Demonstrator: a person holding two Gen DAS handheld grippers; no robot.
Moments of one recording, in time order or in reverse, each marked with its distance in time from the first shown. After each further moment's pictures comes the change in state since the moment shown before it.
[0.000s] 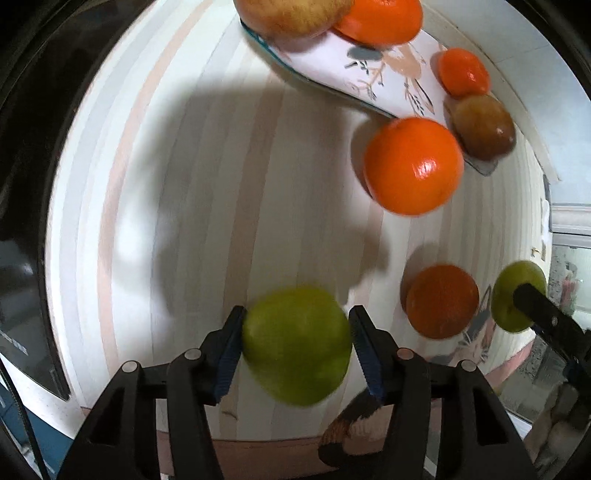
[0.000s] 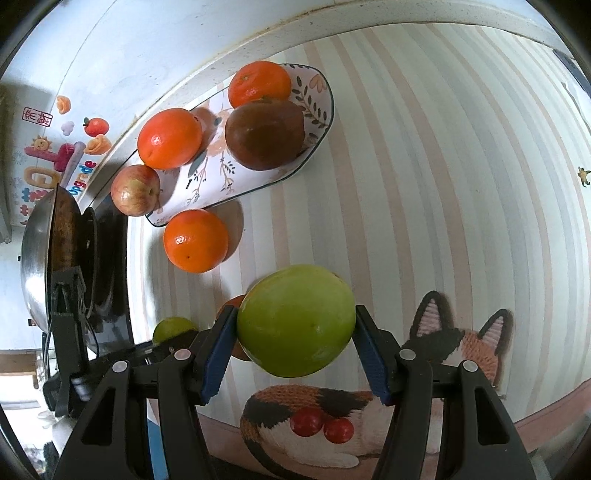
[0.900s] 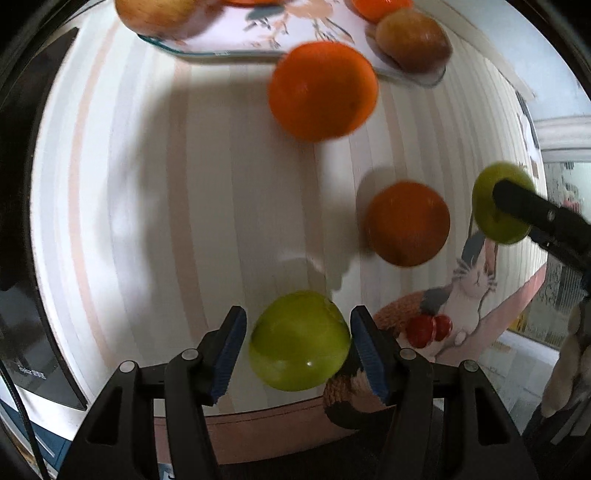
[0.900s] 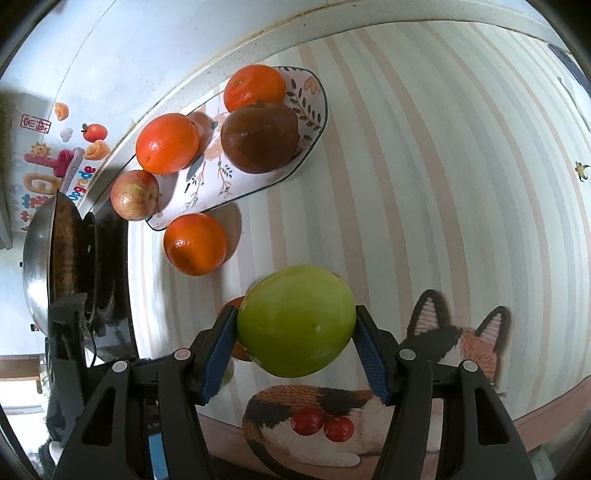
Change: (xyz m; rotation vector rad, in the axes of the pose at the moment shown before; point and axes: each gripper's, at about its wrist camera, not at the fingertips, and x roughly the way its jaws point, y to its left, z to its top) left arm 0.006 -0.044 -0.027 0.242 0.119 0.029; right arm -0.004 -0.003 0.000 0.022 -0.004 0.001
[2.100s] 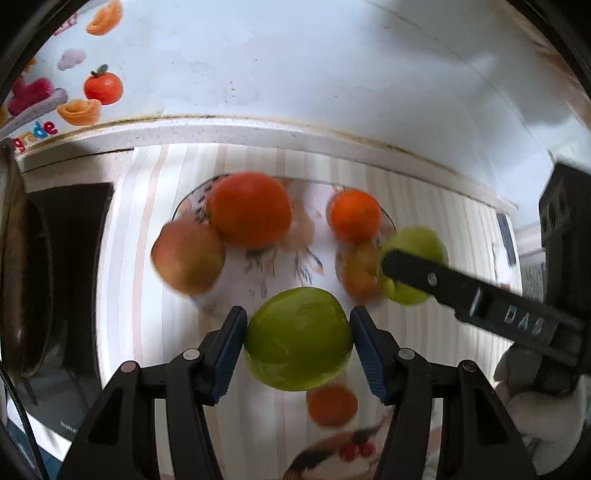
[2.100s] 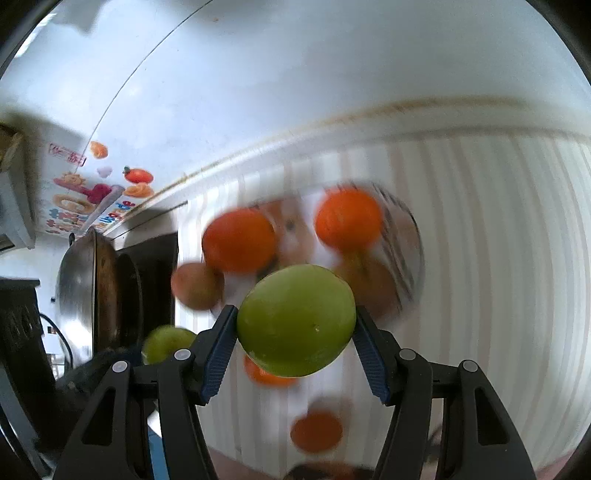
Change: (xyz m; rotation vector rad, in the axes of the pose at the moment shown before) left arm -0.120 -0.028 0.111 -0.101 -0.371 0.010; right arm -0.021 0.080 0.135 -0.153 -0.047 0.071
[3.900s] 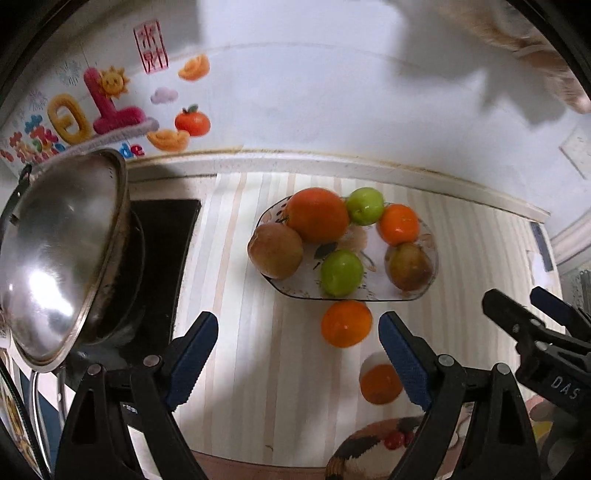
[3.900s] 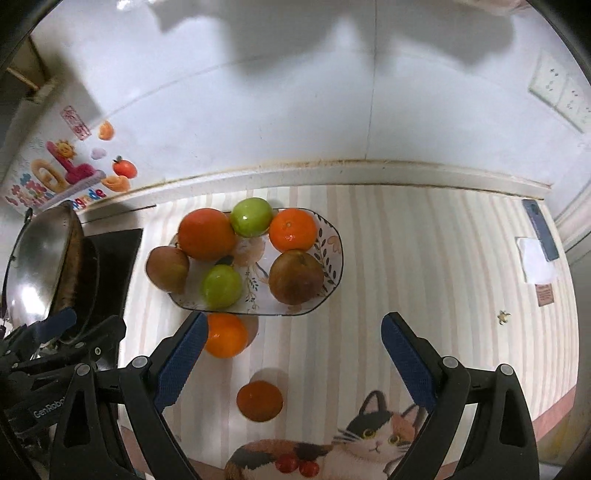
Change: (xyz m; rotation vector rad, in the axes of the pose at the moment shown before) left arm -0.081 0.001 -0.076 0.034 -0.225 0.225; right arm -0.090 0.044 -0.099 -0.111 -0.241 -0.326
